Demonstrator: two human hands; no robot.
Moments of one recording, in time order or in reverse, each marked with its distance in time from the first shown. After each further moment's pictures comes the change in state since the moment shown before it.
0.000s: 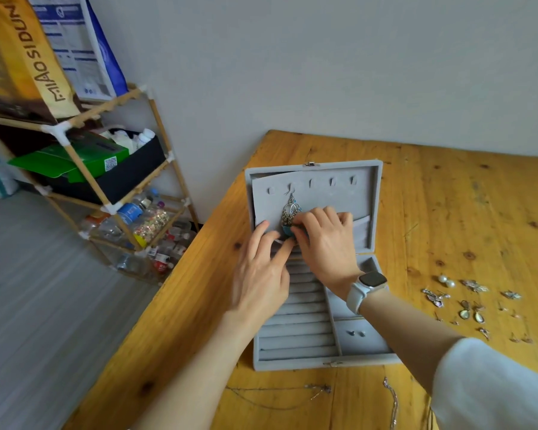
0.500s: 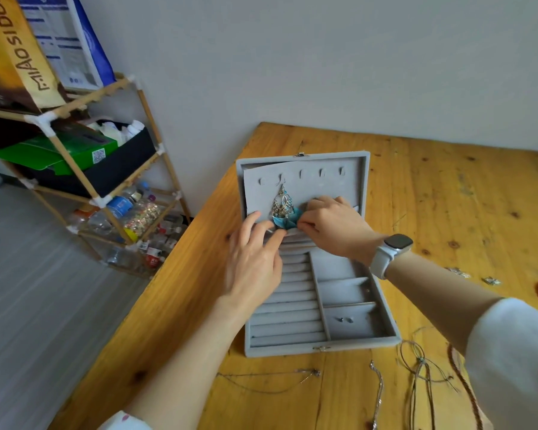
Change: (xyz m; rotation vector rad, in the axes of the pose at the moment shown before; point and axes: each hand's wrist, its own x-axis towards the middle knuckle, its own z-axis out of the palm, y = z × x) left_hand 0.006 0.000 0.003 0.026 0.042 0.012; right_hand 0.024 0.031 -0.032 -0.016 -0.635 -0.118
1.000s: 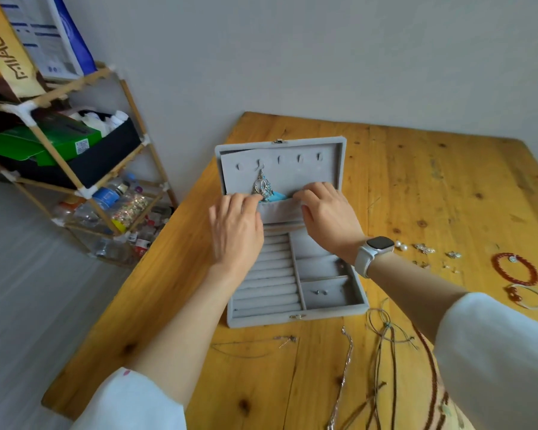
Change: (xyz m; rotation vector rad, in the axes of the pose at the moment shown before) left_hand 0.016 0.020 -0.012 0.070 0.160 -0.149; right_hand -0.040 -0.003 -0.001 0.116 0.246 0.151
